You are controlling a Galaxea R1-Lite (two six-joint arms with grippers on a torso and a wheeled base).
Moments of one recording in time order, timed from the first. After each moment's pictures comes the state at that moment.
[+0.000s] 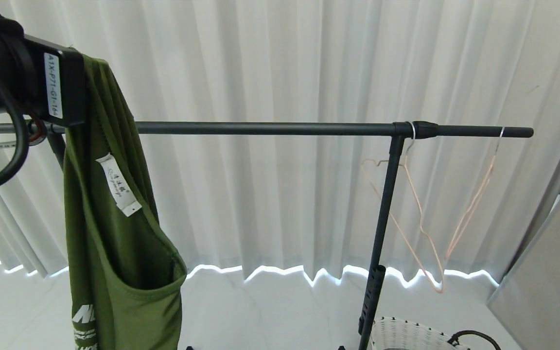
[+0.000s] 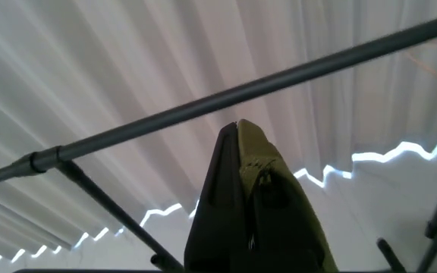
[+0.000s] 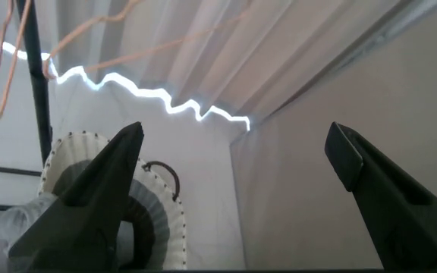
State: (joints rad) left arm -0.60 1.28 -1.39 0.25 0.47 0.30; right arm 0.24 0.83 -0.96 0.47 -0.33 -0.32
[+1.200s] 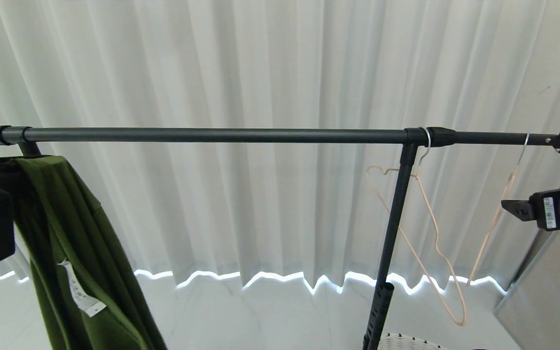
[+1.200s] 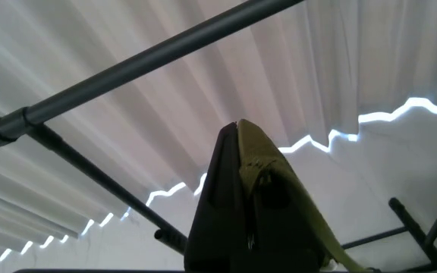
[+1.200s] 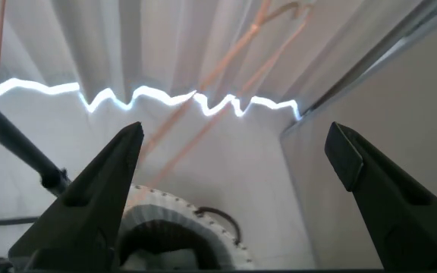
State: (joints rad) left arm -0.64 1.02 -1.01 0.25 0.47 0.30; right arm 0.19 1.35 -0.89 -0.01 -0.30 -0.06
